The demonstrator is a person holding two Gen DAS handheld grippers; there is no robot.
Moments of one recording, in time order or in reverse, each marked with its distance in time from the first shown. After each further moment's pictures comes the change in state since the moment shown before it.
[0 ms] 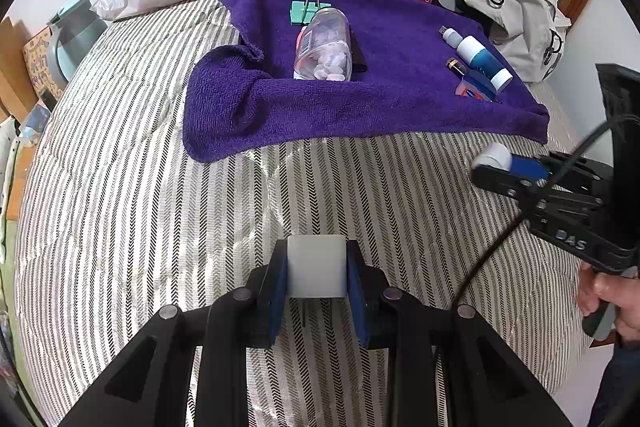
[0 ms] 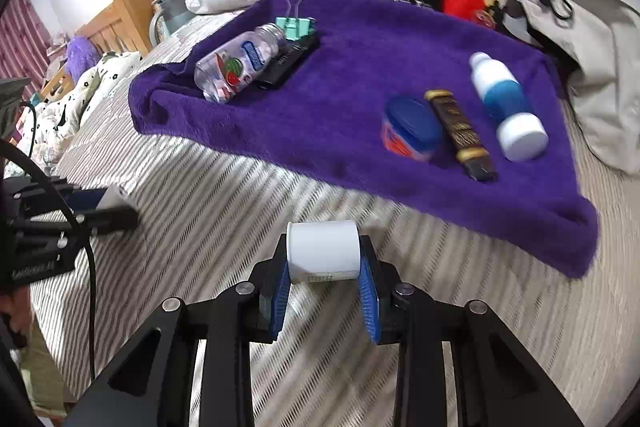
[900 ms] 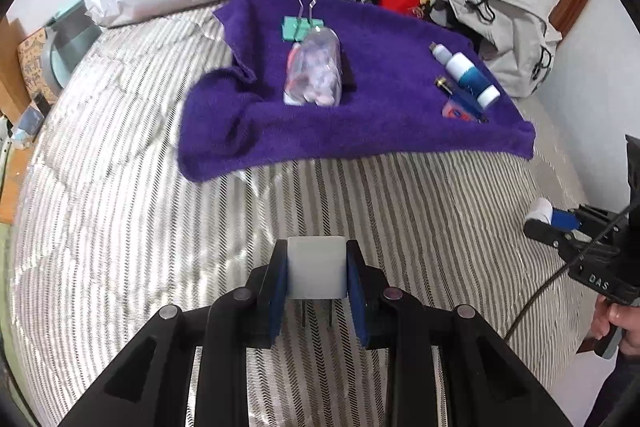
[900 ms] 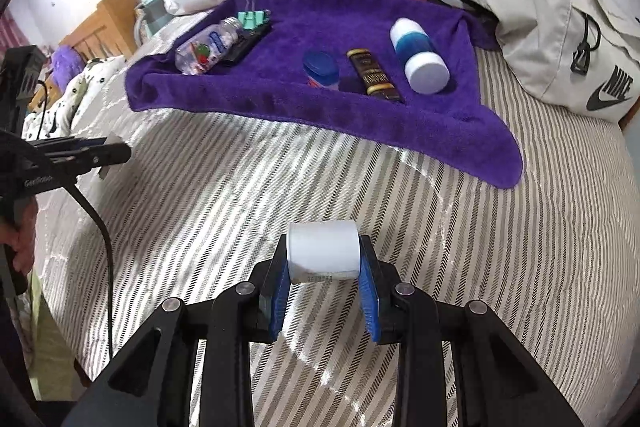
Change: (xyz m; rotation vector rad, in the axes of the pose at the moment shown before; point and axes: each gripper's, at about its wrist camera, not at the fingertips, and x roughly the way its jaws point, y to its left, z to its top) left arm -0.010 0.001 0.008 -0.014 -0.038 -0.047; right arm -0.047 -0.033 -0.049 0.068 0.013 -0.025
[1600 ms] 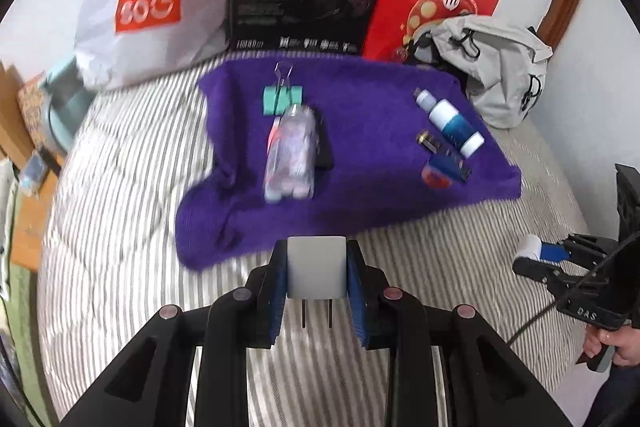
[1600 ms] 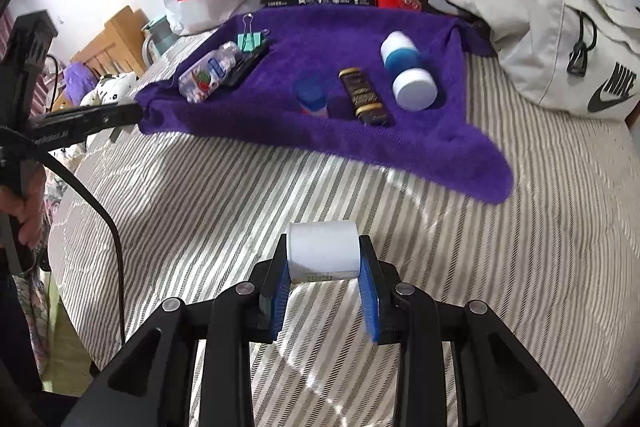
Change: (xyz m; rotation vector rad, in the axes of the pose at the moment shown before) left arm -0.020 -0.028 0.058 0.069 -0.080 0.024; right arm -0.009 -0.023 0.014 0.027 -0.022 0.065
